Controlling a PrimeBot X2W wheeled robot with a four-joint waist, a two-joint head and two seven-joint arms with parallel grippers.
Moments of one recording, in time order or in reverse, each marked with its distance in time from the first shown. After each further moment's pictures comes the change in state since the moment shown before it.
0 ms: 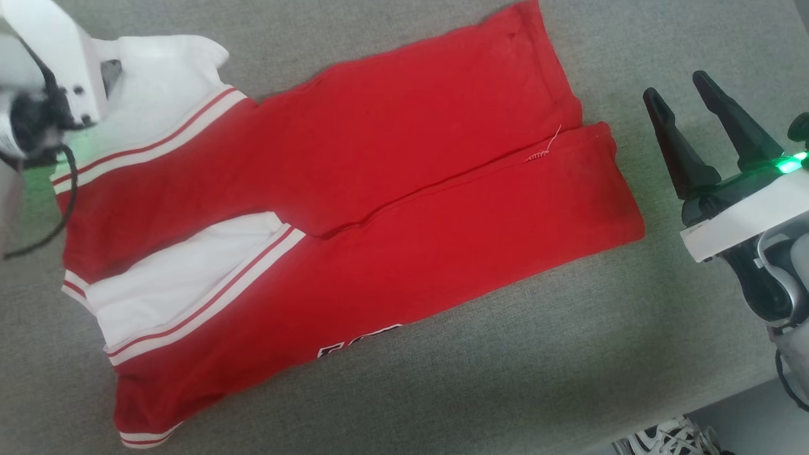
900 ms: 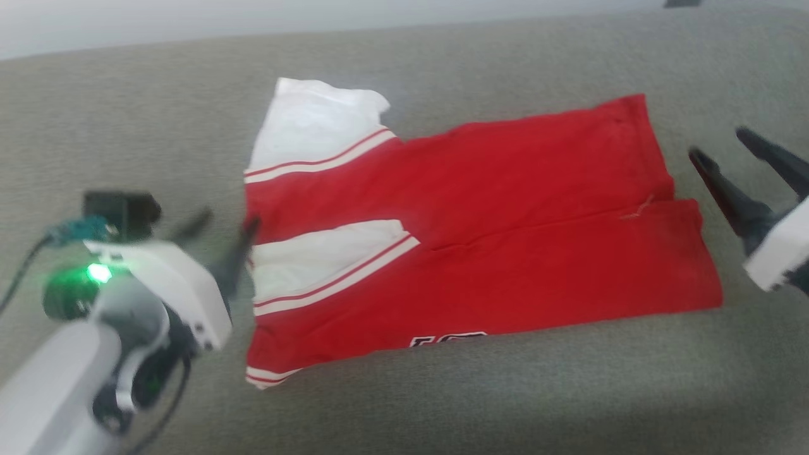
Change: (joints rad) left arm 0.738 0.096 0.095 -0.831 -0.087 0.151 -0.409; right arm -0.028 -0.253 0.195 0.058 0.111 0.000 0.134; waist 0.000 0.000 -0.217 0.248
